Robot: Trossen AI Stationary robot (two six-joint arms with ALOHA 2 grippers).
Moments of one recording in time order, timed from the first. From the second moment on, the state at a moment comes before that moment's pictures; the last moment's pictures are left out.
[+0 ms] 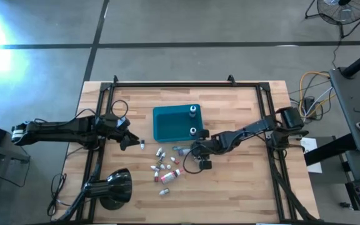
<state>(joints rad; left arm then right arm) 0.14 0.49 0.29 -0.40 0.21 -0.71 0.17 1.82 1.01 -0.29 0.20 0.08</state>
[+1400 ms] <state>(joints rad) 0.14 0.49 0.29 -0.40 0.21 -0.71 0.14 1.72 0.93 -1.44 -0.79 0.81</state>
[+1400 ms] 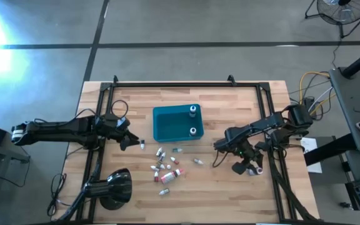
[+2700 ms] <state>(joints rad) 0.14 0.49 0.29 -0.40 0.21 -0.71 0.43 1.32 0.99 -1.30 -0.25 1.07</state>
